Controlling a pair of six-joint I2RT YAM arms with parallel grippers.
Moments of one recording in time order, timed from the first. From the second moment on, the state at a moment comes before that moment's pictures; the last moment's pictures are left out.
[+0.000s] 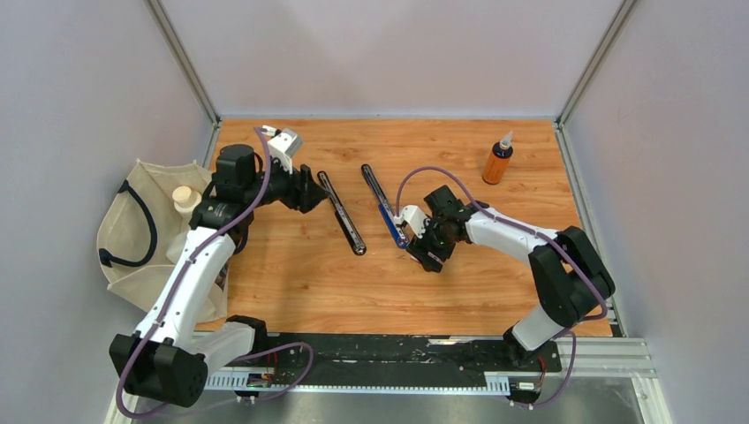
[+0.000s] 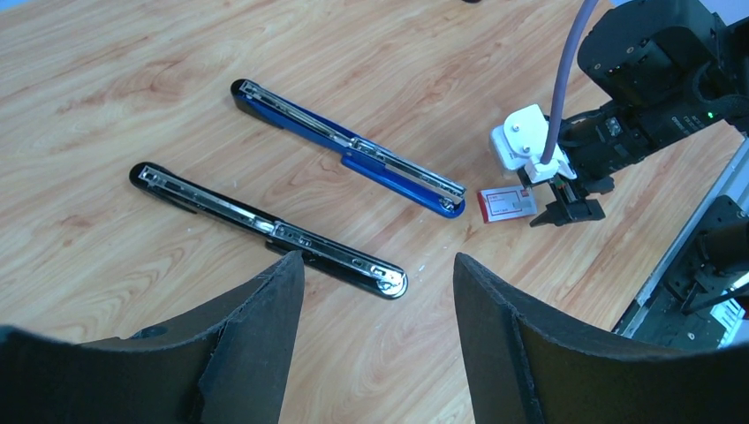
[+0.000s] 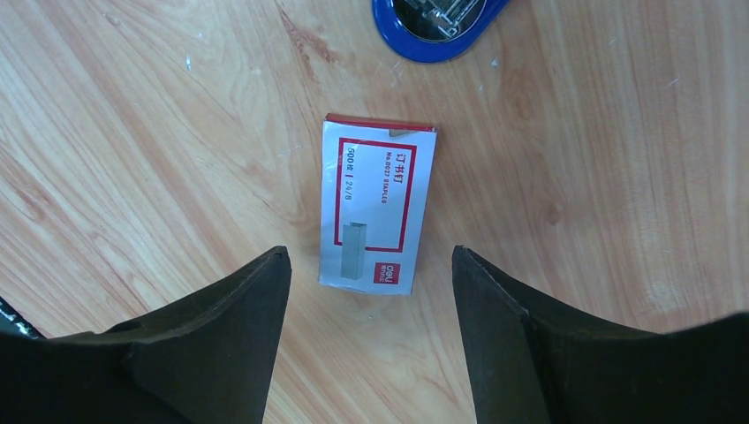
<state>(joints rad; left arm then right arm) -0.20 1.07 1.05 -0.41 0.61 0.01 0.57 1.59 0.93 -0.56 -0.27 -0.49</state>
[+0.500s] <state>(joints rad) -0.20 1.09 1.03 -0.40 0.61 0.00 0.61 1.61 0.93 -0.56 -0.22 -0.50</state>
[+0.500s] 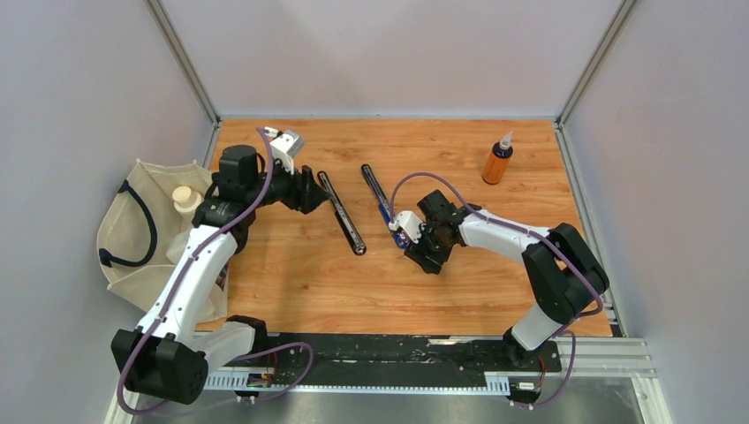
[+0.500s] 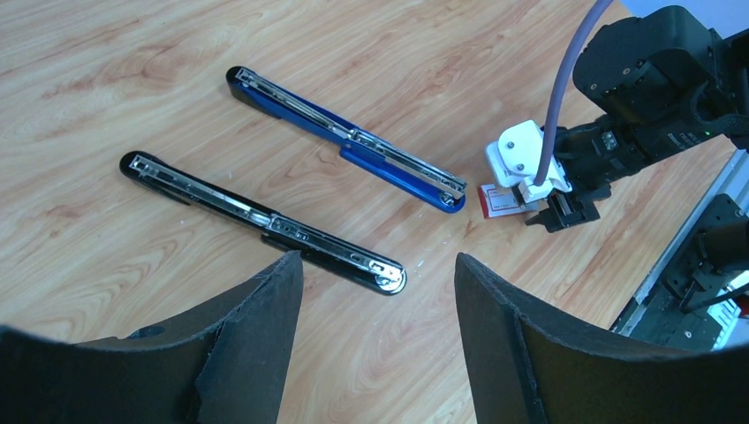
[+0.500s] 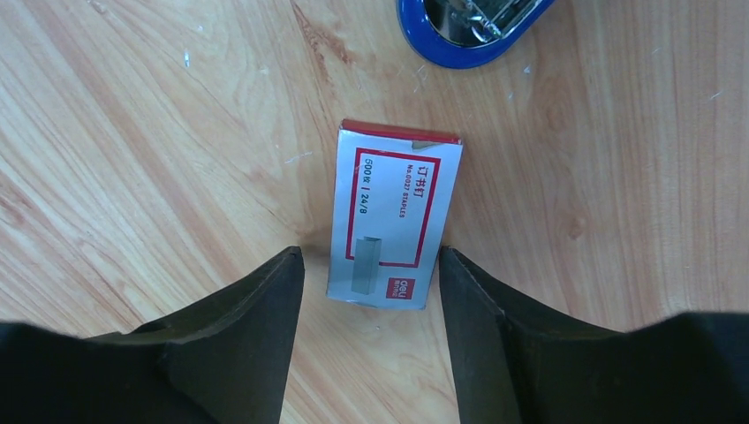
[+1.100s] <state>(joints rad) -0.20 1.13 1.01 -0.37 0.62 -0.03 0.61 1.62 0.93 -0.55 -0.20 -0.50</state>
